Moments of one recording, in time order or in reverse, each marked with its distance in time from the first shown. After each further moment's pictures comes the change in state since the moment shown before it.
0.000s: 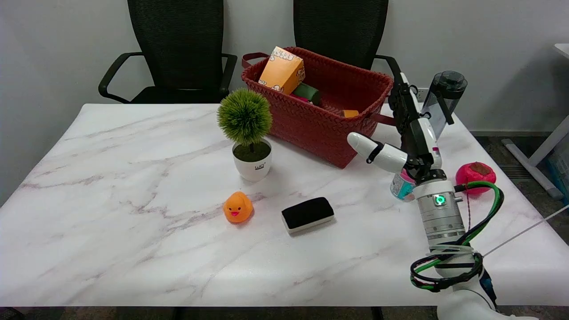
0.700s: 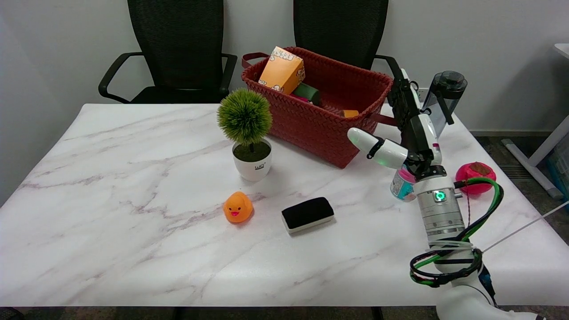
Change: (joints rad) arm 0.014 0.005 0.001 0.004 0.008 -0.006 0.001
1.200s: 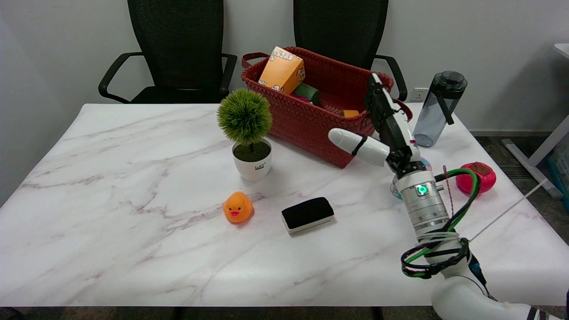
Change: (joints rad) arm 0.039 -0.008 0.004 0.019 0.001 -0.157 -0.001
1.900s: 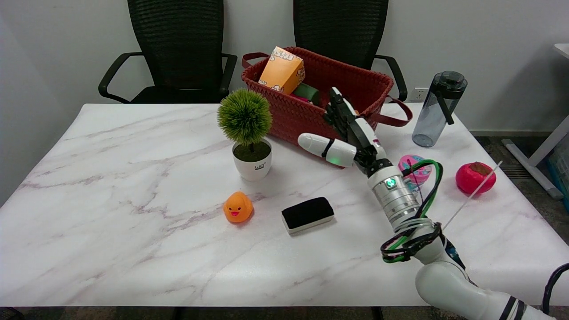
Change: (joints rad) arm 0.075 -0.090 0.051 -0.002 0.009 -0.308 -0.043
